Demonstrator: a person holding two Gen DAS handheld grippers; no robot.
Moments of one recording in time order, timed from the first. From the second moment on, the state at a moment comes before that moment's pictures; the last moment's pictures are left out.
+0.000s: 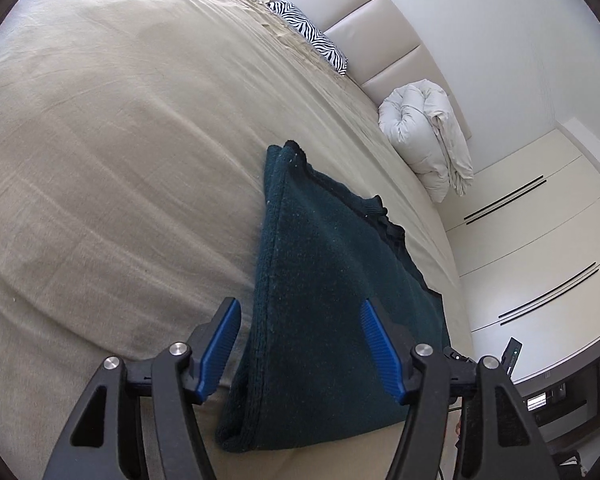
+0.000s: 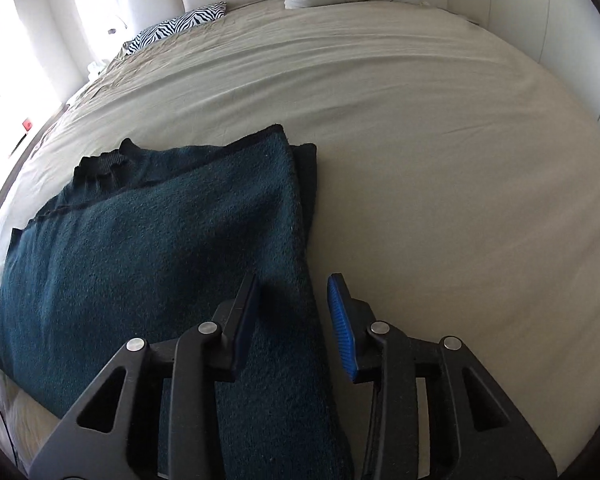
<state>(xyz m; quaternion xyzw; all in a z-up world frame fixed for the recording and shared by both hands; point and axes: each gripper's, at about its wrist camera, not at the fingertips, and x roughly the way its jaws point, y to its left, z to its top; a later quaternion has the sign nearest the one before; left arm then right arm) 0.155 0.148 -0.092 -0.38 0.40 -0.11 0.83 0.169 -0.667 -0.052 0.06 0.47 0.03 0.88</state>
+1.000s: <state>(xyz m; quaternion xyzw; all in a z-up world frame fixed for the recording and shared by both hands) 0.163 0.120 -0.096 -0.31 0.41 -0.10 0.85 0.100 -0.707 -0.055 0.17 0.45 0.01 0.88</state>
